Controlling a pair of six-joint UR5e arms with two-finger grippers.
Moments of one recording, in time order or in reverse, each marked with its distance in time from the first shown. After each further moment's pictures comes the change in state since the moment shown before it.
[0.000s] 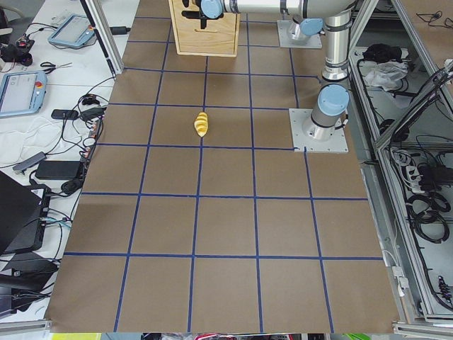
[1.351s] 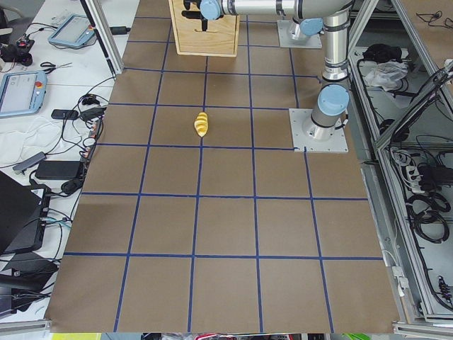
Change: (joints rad) left arm -0.025 -0.036 0.000 0.020 -0.002 -0.002; right arm 0.000 0.000 0.000 0.000 0.000 0.000
